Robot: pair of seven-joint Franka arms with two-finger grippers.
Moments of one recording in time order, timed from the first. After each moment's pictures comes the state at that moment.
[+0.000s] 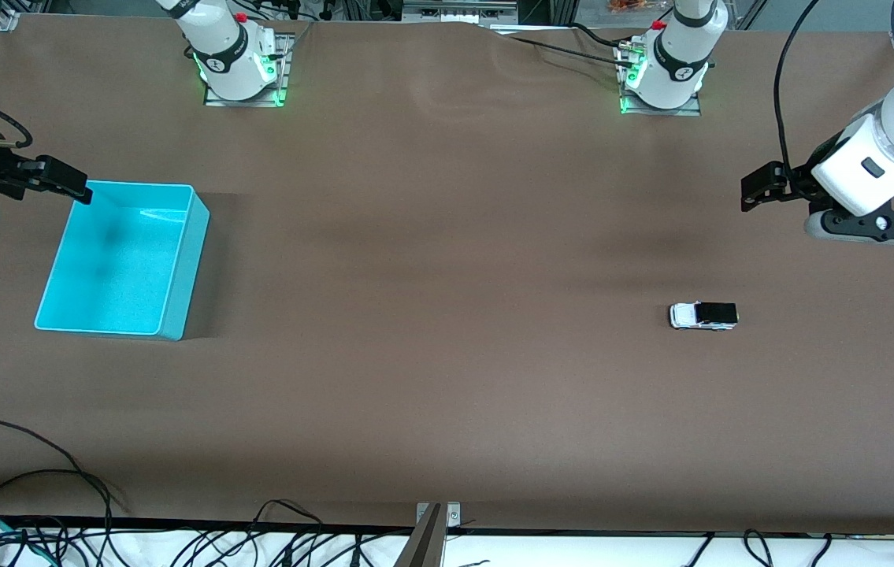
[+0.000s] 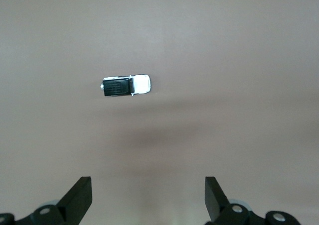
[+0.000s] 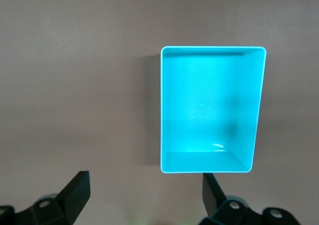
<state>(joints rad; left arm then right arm) -0.03 0.11 -0.08 -1.52 -0.01 1.49 0.02 -0.17 0.06 0.18 -1.56 -0.02 1.53 0.06</state>
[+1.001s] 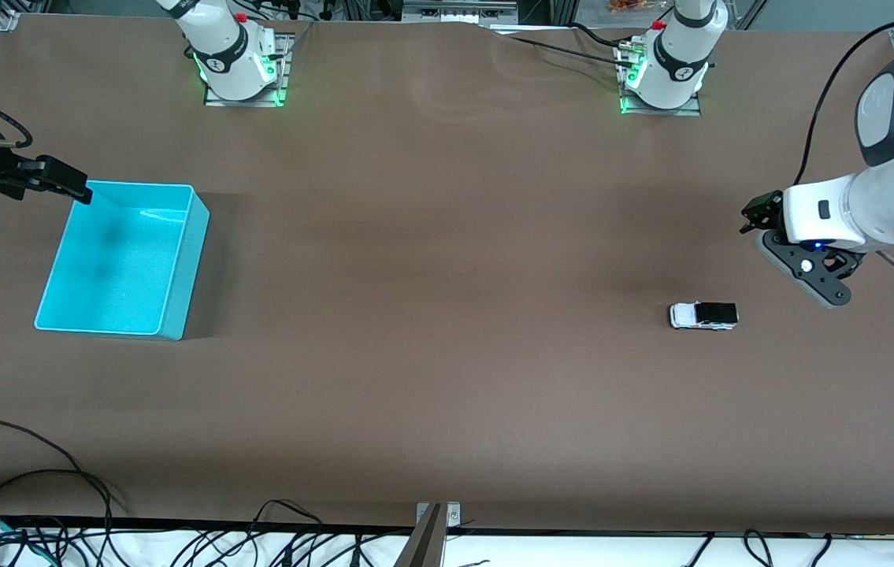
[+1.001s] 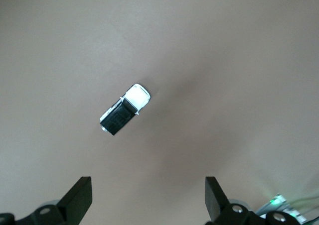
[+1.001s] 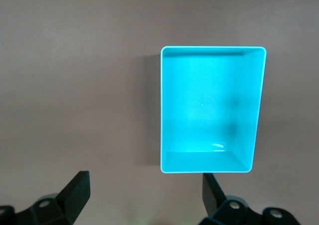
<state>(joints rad) 0.02 0.21 -0.08 -1.61 0.03 1.65 0.75 -0.17 0.06 0.18 -1.56 -0.02 1.53 0.06</state>
